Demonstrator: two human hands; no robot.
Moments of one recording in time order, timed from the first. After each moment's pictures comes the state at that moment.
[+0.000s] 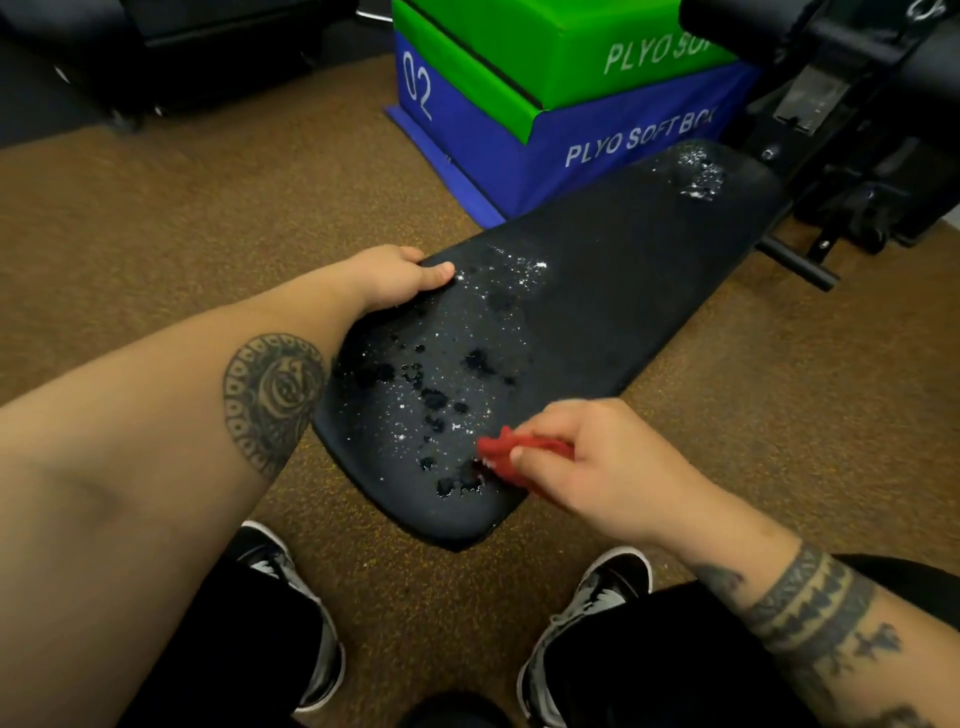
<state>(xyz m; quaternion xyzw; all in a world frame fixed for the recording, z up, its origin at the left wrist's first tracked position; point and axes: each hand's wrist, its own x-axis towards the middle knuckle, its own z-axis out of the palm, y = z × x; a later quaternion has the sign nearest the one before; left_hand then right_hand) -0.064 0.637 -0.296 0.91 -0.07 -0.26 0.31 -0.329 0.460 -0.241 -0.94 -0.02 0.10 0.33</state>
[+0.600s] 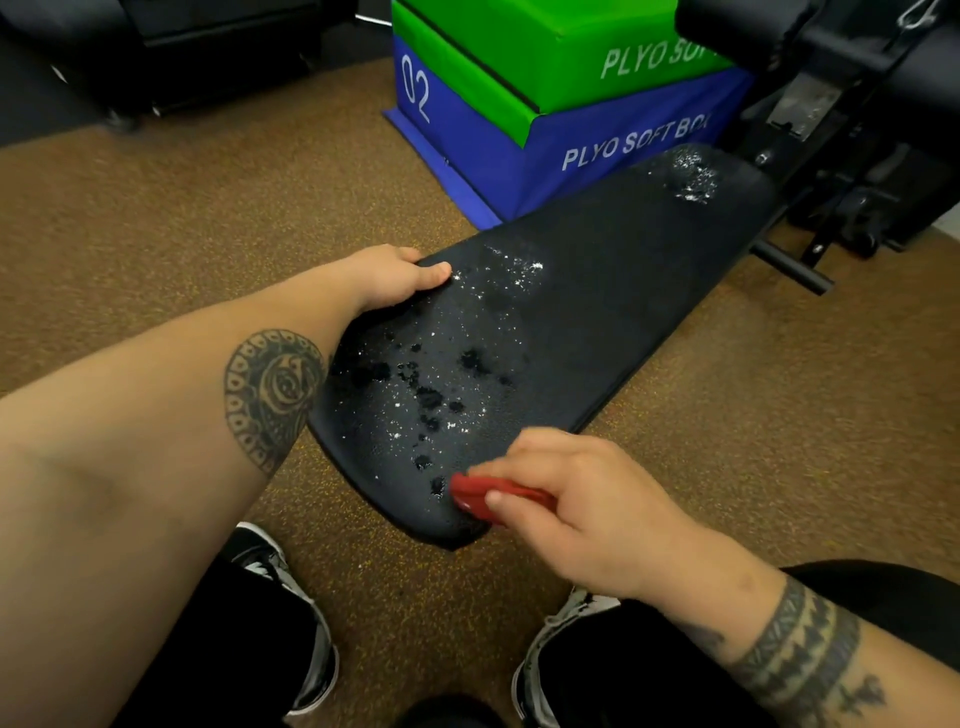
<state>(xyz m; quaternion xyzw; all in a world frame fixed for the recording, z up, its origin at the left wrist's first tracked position) -0.067 0.637 -0.294 0.91 -0.06 -0.27 0.30 -0.357 0.472 -0.240 -0.94 -0.15 0.07 0.28</state>
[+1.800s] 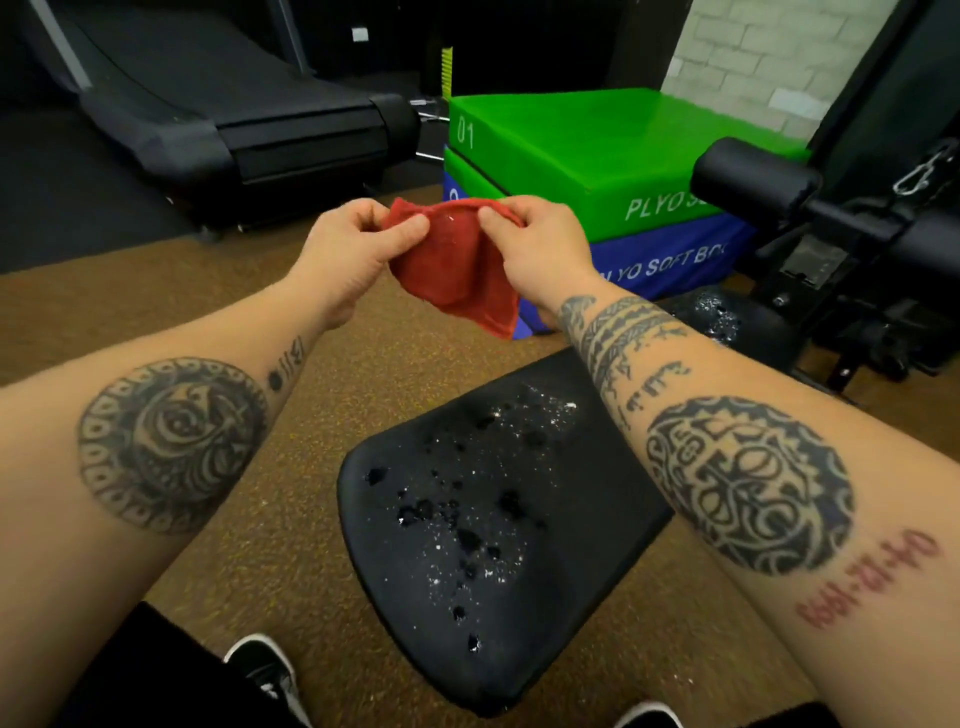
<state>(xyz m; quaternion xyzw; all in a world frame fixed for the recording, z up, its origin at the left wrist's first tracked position) -0.026 0.685 -0.155 0.74 -0.10 0.01 0.67 -0.068 0.494 -0.129 -0.88 0.02 -0.17 0.45</state>
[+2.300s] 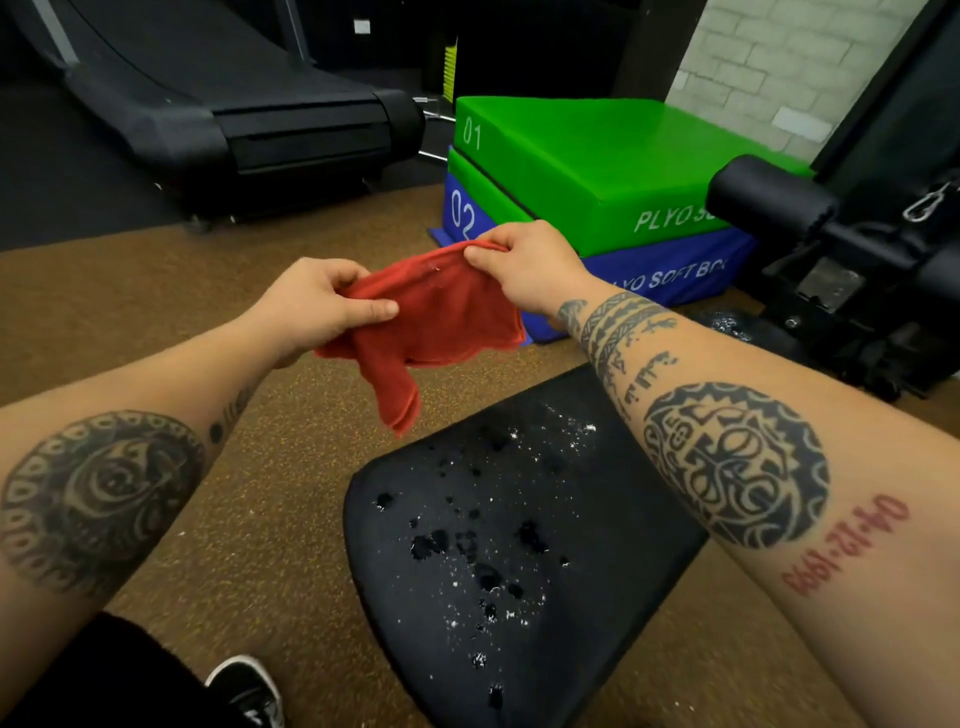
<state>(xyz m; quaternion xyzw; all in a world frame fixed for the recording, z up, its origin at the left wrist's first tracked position) -0.014 0.743 -0.191 0.86 -0.09 -0.07 0.50 -0.024 0.505 -0.147 -0.94 -0.04 -0.09 0.33</state>
